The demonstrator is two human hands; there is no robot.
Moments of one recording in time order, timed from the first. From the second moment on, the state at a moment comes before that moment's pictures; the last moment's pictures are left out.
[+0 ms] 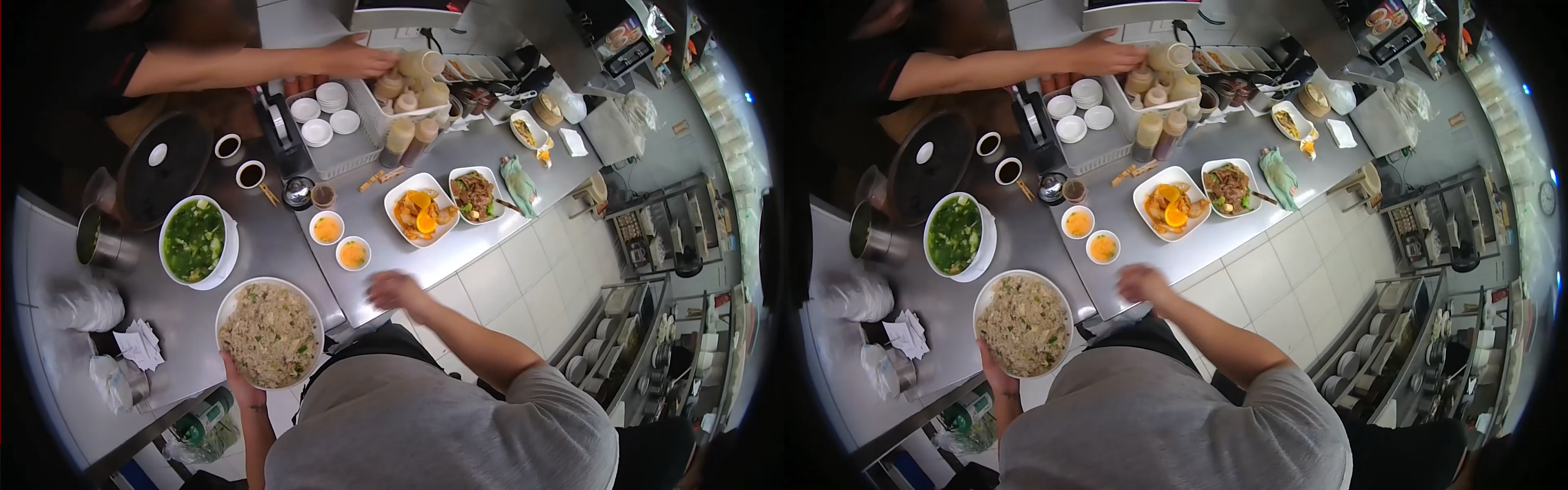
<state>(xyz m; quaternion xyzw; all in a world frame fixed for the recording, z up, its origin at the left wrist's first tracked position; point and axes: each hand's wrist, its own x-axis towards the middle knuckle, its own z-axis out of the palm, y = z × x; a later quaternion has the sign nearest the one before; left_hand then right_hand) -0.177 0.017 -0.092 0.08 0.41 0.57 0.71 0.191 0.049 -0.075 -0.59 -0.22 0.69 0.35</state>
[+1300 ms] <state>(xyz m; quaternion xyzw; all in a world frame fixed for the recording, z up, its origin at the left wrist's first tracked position) -0.120 0.036 -0.043 0.27 0.68 0.67 0.09 0.329 0.150 0.057 -0.49 -0.51 0.62 0.33</state>
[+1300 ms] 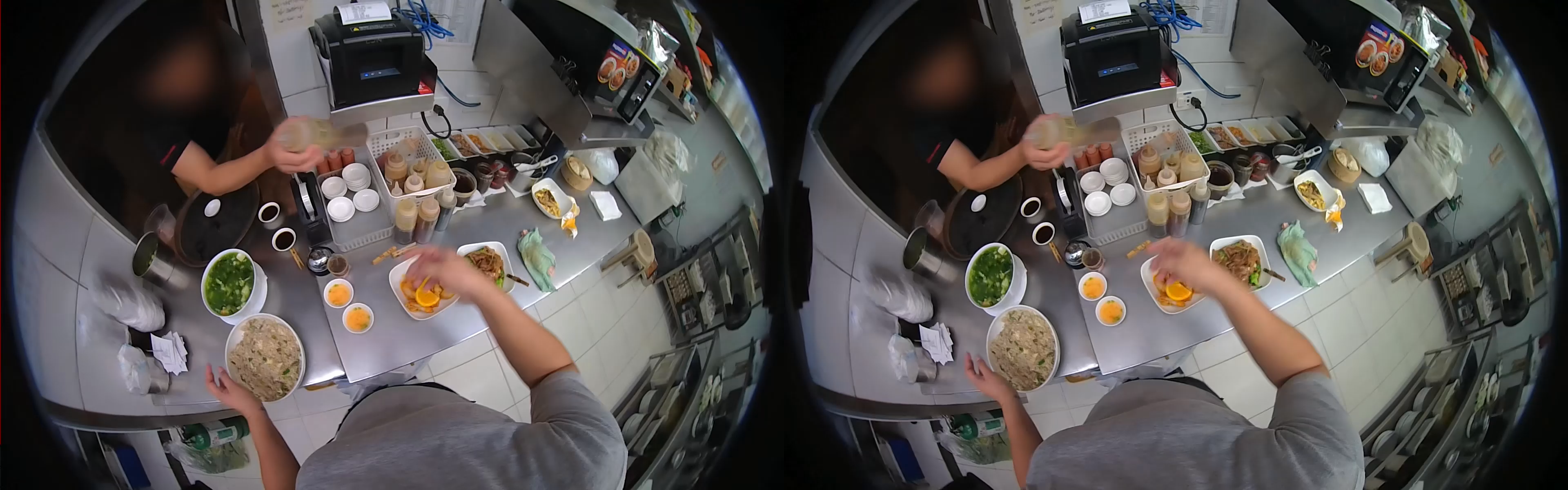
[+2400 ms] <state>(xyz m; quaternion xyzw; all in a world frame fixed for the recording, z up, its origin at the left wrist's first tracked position) 0.104 0.043 -0.021 0.24 0.70 0.63 0.24 0.369 0.550 0.029 -0.57 -0.82 0.02 -0.07</state>
